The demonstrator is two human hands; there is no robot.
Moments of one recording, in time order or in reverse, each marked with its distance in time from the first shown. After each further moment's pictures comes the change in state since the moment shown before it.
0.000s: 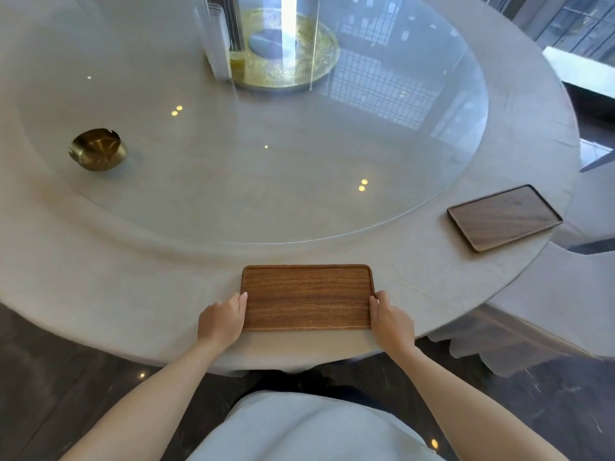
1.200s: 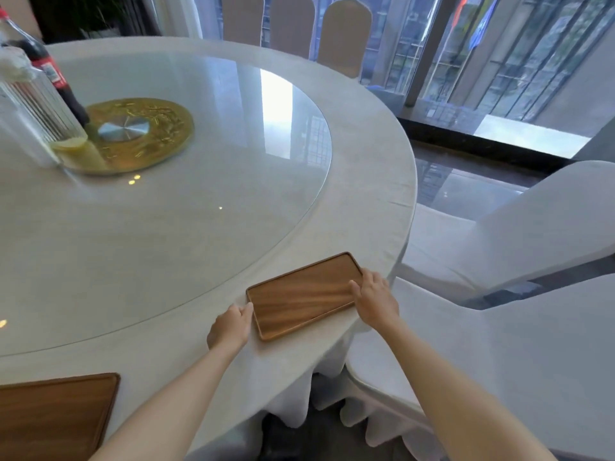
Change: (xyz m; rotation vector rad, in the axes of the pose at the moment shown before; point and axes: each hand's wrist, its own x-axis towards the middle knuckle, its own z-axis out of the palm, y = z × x) left_hand 0.095 0.468 0.078 -0.310 -0.038 -0.286; right_hand 0.201 0.322 -0.249 0.124 0.118 -0.032
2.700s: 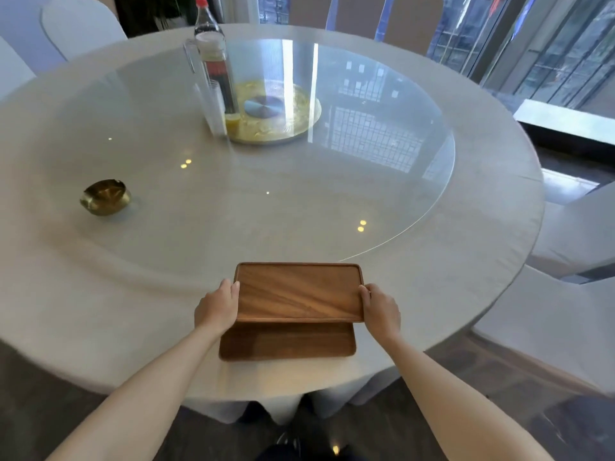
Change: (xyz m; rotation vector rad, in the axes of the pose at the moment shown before) left_hand 0.048 -0.356 -0.245 0.195 0.219 0.203; right_hand -0.177 -0.309 0.208 0.166 0.096 0.009
